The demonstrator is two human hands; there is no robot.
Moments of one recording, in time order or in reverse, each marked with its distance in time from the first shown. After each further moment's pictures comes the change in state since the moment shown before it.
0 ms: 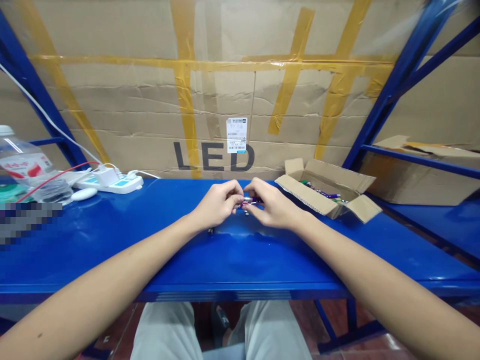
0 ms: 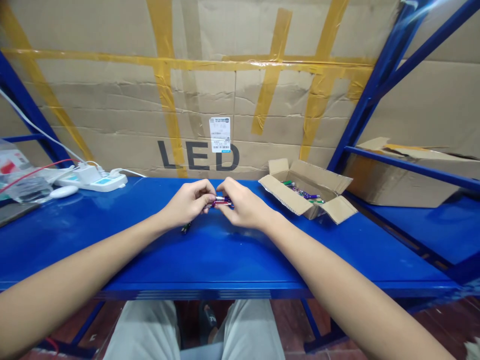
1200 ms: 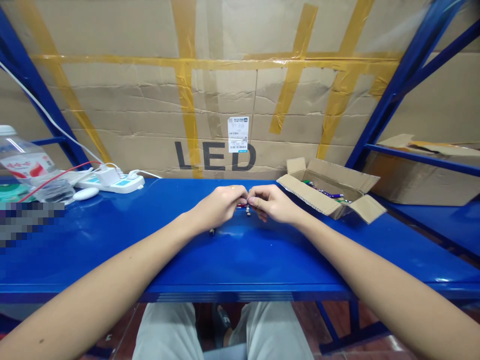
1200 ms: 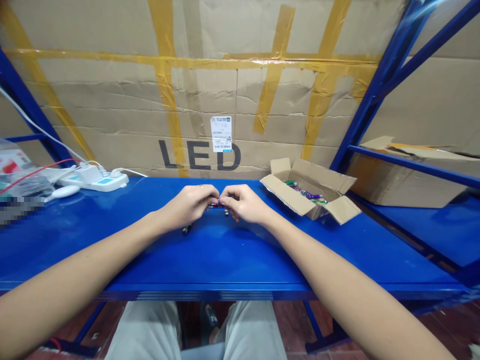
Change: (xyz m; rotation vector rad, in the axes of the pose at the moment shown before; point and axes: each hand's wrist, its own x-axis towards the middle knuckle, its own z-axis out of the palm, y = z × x) left_hand 0.001 -0.005 -0.009 0.433 -0.092 0.306; right_hand 0.003 0.000 0.002 0.654 -0.139 0.487
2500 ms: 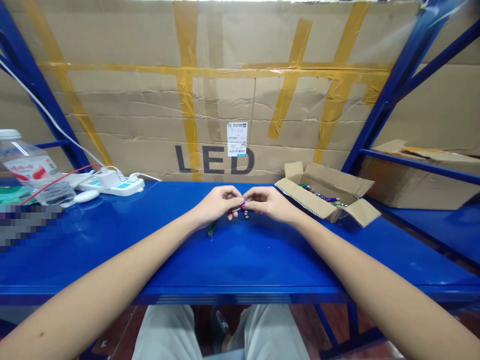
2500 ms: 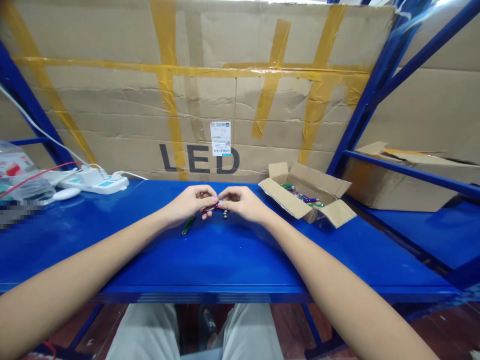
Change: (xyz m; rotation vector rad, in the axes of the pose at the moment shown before) left_hand 0.009 0.004 0.004 -0.789 0.015 -0.636; right_hand 0.006 0.002 -0.006 0.109 0.013 0.042
